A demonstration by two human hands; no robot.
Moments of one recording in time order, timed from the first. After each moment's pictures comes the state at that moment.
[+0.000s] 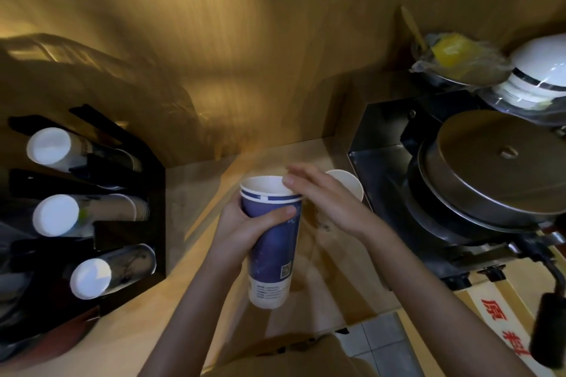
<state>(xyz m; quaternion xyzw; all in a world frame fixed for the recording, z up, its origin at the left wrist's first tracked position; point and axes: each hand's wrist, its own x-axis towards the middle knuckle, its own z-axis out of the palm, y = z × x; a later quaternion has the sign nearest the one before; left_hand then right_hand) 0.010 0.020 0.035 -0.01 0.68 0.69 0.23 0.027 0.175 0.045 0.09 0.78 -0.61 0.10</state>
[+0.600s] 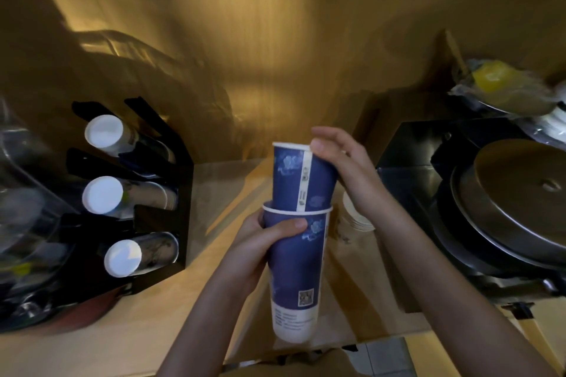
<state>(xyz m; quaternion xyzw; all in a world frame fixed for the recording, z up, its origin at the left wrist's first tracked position) 0.024 -0.009 0.038 -0.02 0.57 0.76 0.31 -0.005 0.158 0.077 0.06 0.76 -0.65 -0.01</state>
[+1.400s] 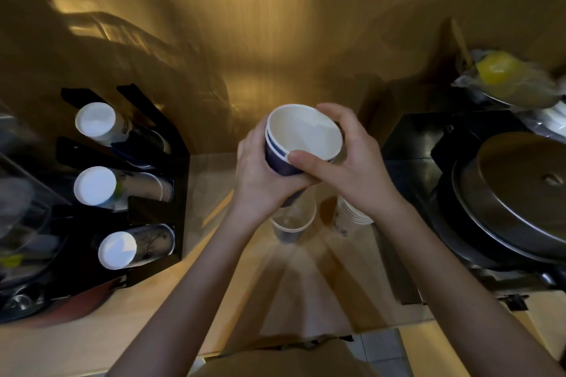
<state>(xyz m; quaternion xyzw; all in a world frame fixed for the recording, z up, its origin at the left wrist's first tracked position) -0.024 0.015 0.059 0.13 0.80 0.59 -0.02 0.004 0.153 0.088 0.01 0.88 -0.47 -0.11</state>
